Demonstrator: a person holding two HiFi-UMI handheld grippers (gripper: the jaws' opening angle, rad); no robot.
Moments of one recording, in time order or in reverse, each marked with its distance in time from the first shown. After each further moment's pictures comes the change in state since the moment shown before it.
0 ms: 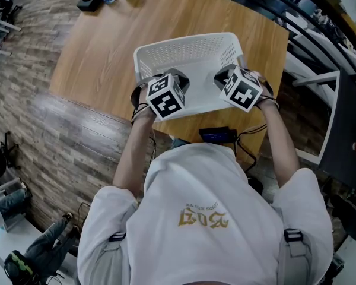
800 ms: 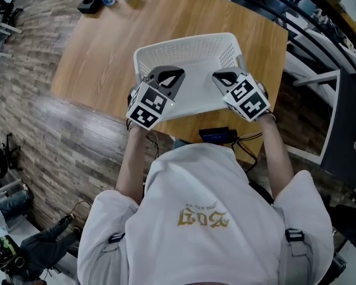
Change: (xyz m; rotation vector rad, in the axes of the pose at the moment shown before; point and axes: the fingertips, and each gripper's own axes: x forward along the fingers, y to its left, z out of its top) left arm -0.061 0.032 0.027 -0.157 -0.395 0.233; right arm -0.026 -0.009 0.025 0.194 -0.314 -0.134
